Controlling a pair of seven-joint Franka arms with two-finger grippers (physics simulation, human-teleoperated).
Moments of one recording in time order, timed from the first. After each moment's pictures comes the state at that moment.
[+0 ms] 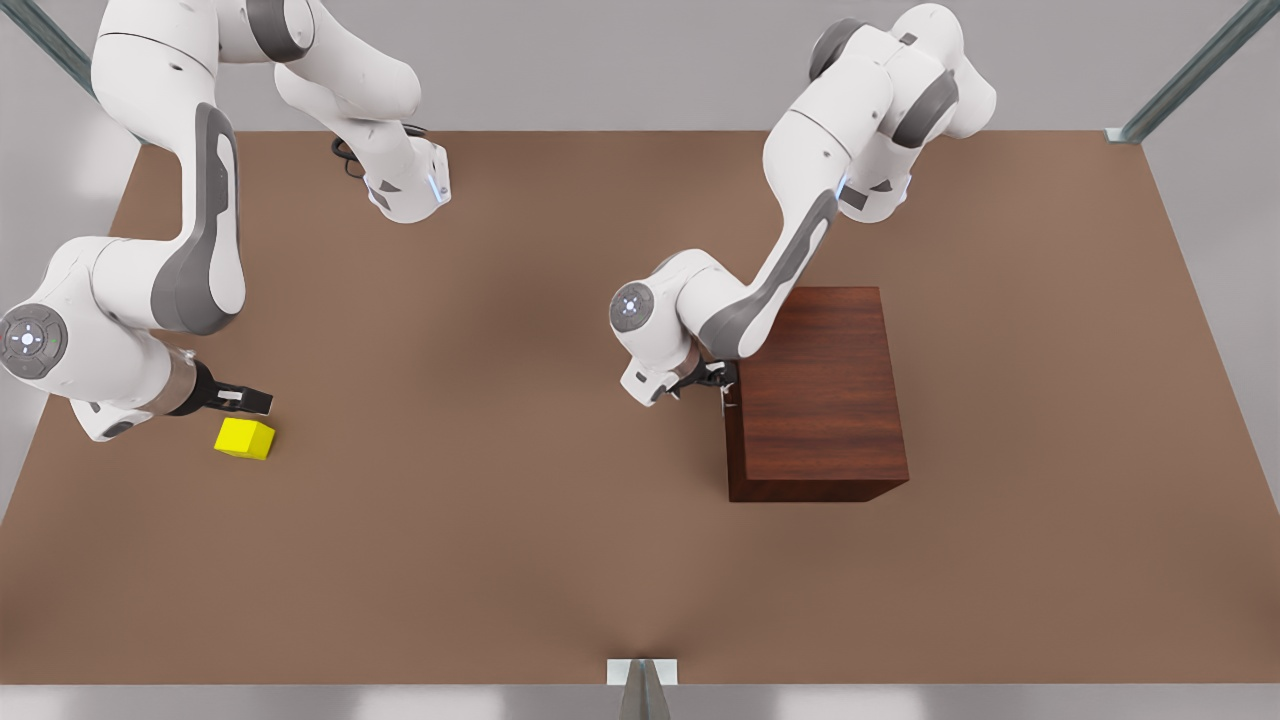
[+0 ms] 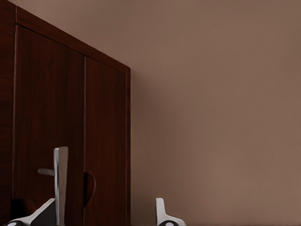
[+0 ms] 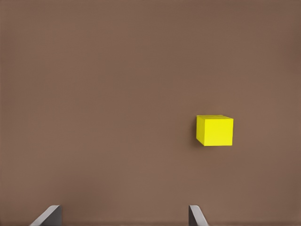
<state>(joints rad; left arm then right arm) -0.72 0.68 -0.06 -1.39 0.34 1.81 -0.89 -0.13 0.29 0.07 -1.51 -0.05 1.67 0.07</state>
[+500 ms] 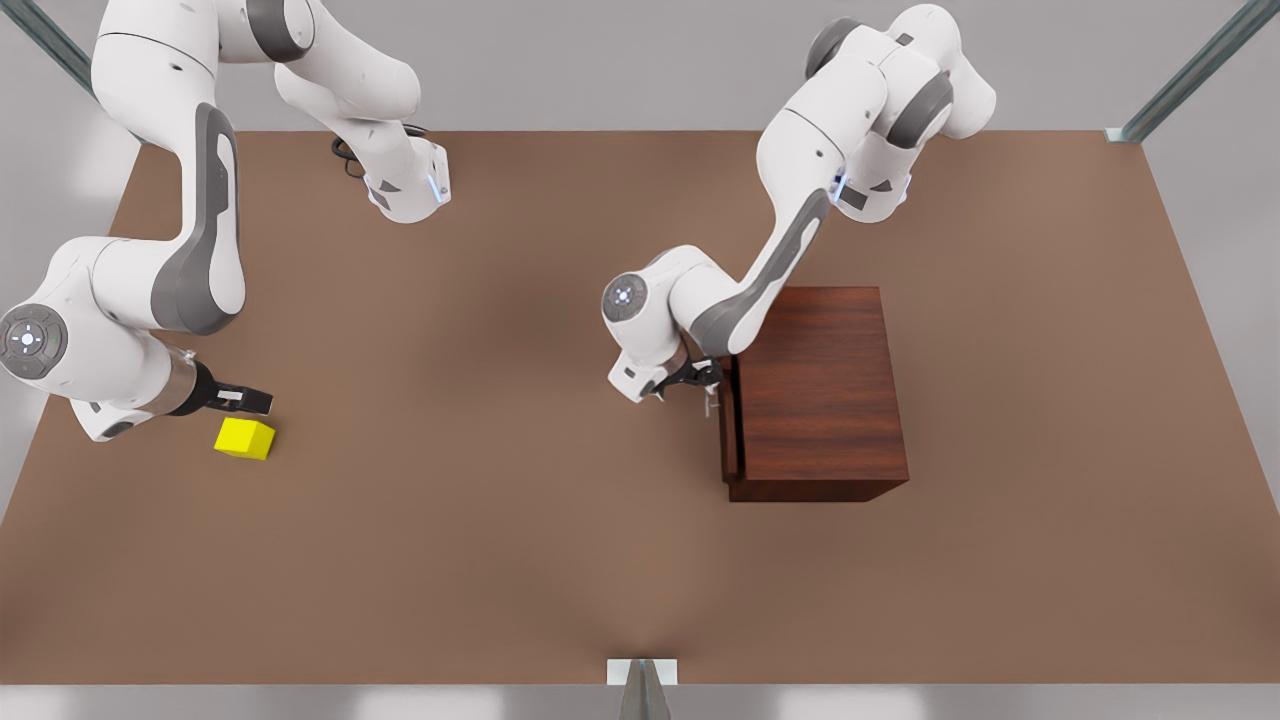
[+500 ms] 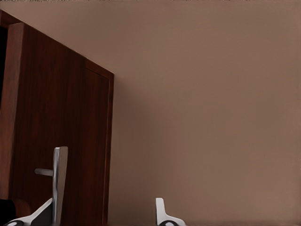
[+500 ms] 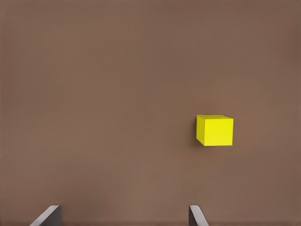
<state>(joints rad) -0.75 0.69 -0.06 -1.38 0.34 1.88 -0.94 -0.13 0.29 0.07 -1.51 -0.05 1.67 0.07</state>
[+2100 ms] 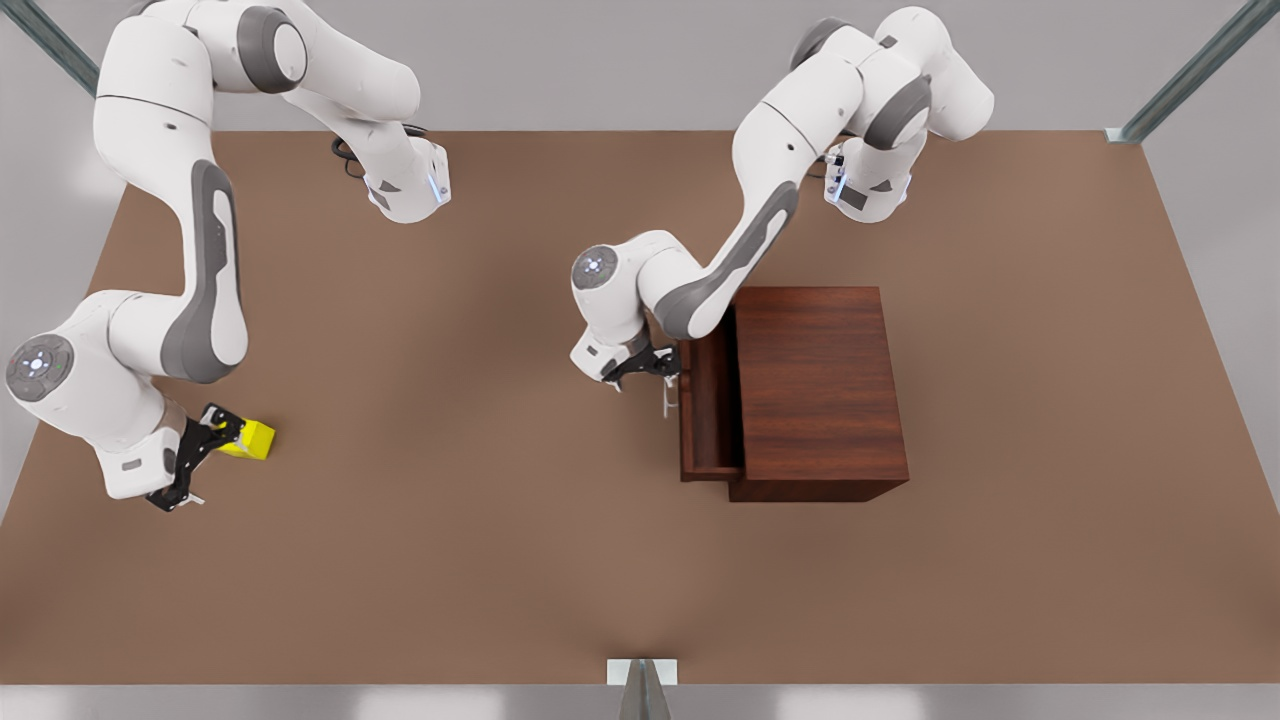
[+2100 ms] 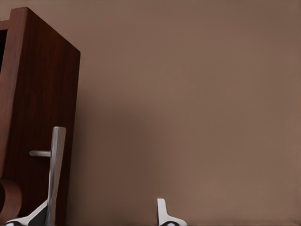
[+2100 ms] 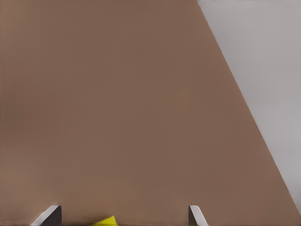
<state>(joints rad) -0.83 0.74 -0.06 -1.33 0.34 1.99 -1.02 -0.18 0.40 0.06 -1.54 -0.02 2.07 -1.27</state>
